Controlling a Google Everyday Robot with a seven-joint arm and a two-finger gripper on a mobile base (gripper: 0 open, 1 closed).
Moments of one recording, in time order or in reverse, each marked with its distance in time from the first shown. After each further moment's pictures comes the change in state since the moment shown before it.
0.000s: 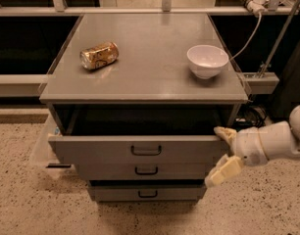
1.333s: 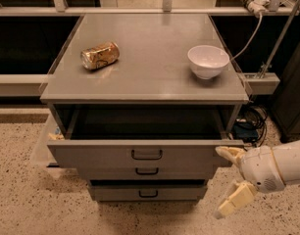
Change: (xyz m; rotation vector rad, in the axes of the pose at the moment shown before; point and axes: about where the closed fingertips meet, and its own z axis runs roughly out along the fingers) arm -0.002 0.085 -0.025 -0.030 0.012 -0.031
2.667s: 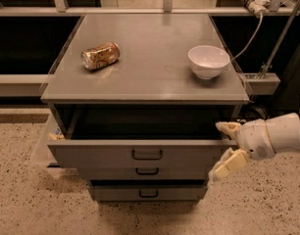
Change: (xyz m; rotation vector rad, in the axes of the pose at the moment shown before) arm -0.021 -0.080 -0.004 0.062 -0.022 -0.016
